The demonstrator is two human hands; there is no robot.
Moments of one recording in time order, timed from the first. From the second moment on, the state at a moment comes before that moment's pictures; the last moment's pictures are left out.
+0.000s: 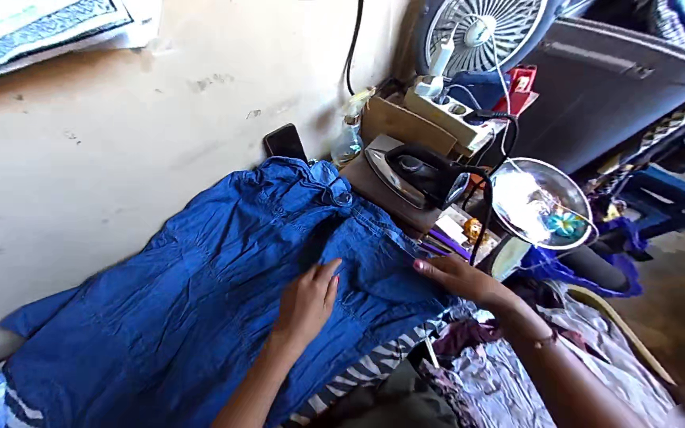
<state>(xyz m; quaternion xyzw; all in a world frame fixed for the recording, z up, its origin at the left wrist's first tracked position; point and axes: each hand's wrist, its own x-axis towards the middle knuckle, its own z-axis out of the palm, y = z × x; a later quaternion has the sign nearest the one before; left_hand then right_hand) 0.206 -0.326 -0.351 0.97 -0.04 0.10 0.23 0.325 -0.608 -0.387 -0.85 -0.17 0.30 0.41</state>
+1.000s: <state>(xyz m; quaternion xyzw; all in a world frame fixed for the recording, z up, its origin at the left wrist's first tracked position) 0.375 -0.297 -0.360 0.99 0.07 -0.02 0.11 0.176 -0.712 -0.473 -0.87 -0.05 0.01 0.49</state>
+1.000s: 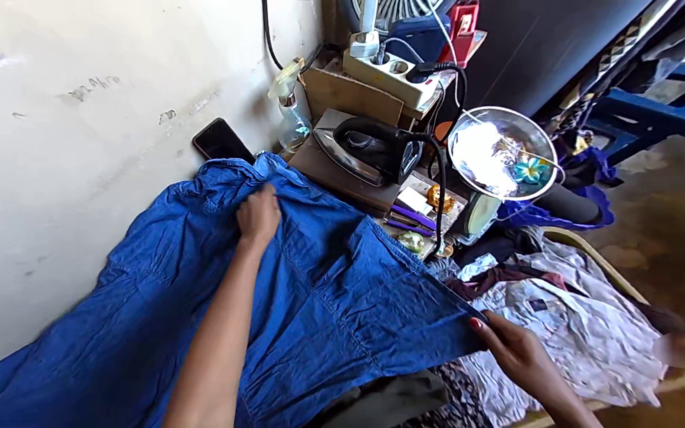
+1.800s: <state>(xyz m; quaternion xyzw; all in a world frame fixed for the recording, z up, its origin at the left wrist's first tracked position) 0.153 -0.337 -0.454 0.98 -0.06 0.07 0.16 0.209 -0.552 -0.459 -0.90 -0.32 -0.05 0.31</state>
